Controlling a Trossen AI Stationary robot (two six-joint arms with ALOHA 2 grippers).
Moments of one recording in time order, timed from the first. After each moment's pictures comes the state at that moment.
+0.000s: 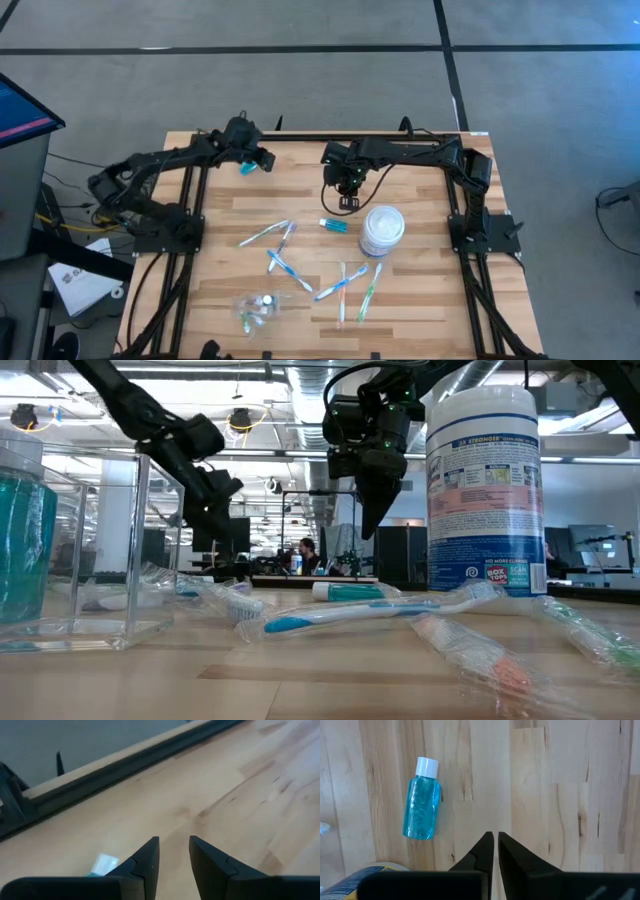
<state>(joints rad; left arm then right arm) 0.80 1.39 0.73 -0.13 0.04 -0.23 -0.29 1.95 1.58 -0.96 -0.11 -0.25</state>
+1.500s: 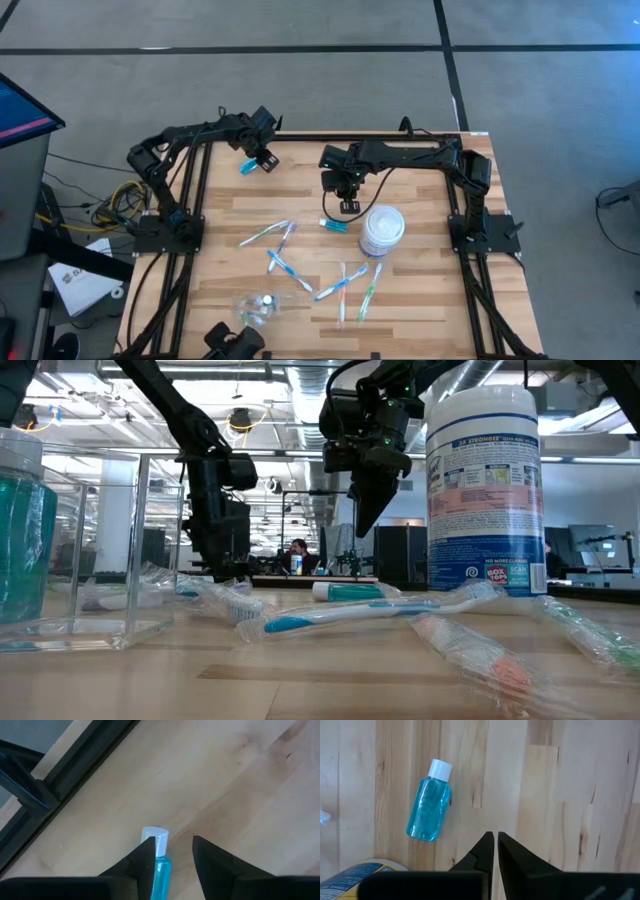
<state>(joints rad) 0.82 1.75 1.12 -0.66 -0.11 0.05 -0.26 1.95 1.58 -0.93 -0.10 -0.34</state>
